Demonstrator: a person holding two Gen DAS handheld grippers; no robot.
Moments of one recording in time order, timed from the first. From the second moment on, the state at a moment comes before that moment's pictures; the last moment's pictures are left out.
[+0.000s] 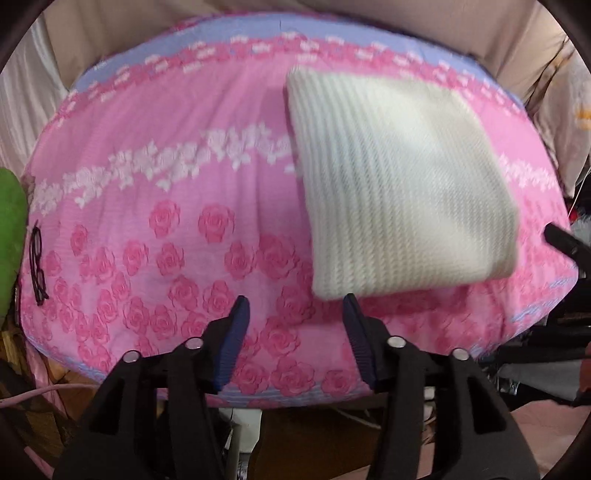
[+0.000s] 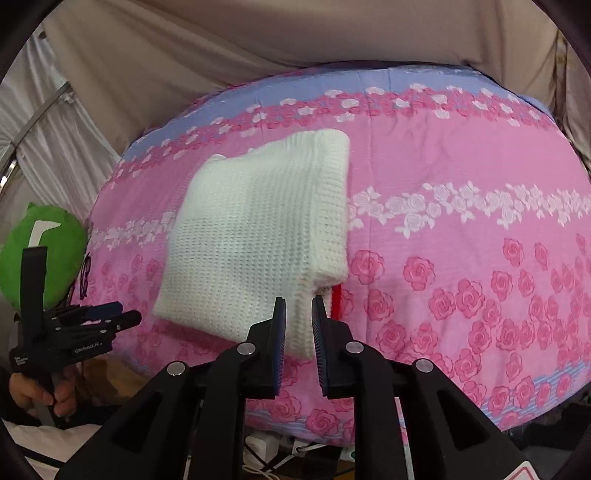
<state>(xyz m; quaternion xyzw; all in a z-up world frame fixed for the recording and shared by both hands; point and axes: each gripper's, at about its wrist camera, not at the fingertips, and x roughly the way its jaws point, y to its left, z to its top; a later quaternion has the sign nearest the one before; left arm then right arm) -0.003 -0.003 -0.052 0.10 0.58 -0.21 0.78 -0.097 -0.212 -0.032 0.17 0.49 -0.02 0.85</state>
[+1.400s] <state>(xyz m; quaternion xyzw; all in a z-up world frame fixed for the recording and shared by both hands) -0.032 -0.064 -0.024 0.10 0.48 -0.12 0.86 -0.128 -0.188 -0.039 0.13 0.47 -0.17 0.85</state>
